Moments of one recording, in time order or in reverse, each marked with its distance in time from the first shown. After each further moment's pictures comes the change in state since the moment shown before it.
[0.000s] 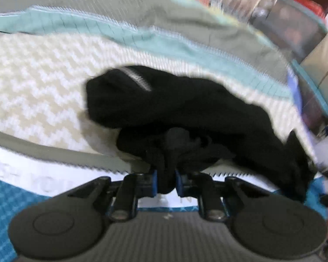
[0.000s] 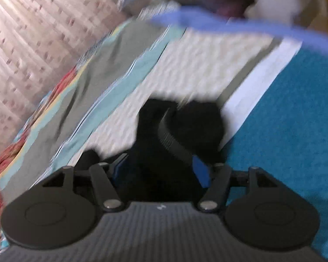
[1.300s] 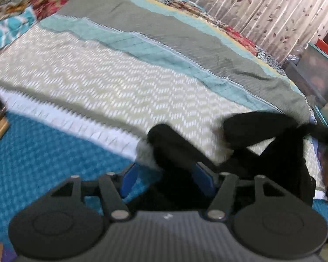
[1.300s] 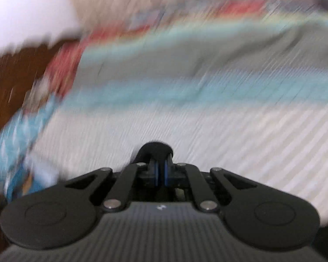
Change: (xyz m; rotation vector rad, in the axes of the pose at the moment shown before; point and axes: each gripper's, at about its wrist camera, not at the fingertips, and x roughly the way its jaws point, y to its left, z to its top) left arm -0.152 0.130 -0.013 -0.116 -0.158 0.123; right arm 0.134 0.291 -0.063 -0.701 0.198 0.444
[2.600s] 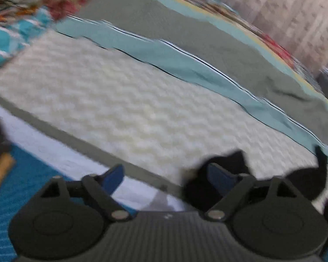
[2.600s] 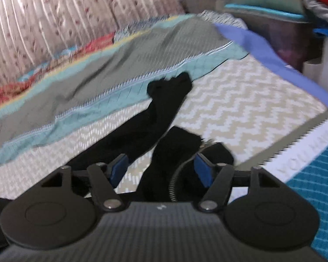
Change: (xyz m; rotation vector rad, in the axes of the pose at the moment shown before) left arm 0.053 0.019 0.064 -0.066 0.034 0.120; right arm -0.153 -0.143 -0.089 0.271 -0.101 -0.491
